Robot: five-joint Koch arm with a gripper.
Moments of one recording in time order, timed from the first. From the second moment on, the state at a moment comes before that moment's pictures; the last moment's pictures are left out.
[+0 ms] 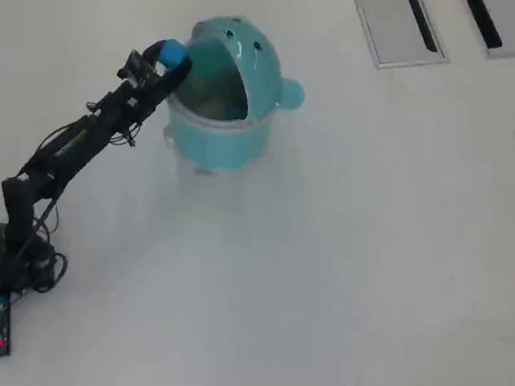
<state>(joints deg) -41.0 78.0 75.1 2.9 -80.3</state>
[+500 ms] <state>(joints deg) -33.8 69.8 61.0 9.9 -81.1</state>
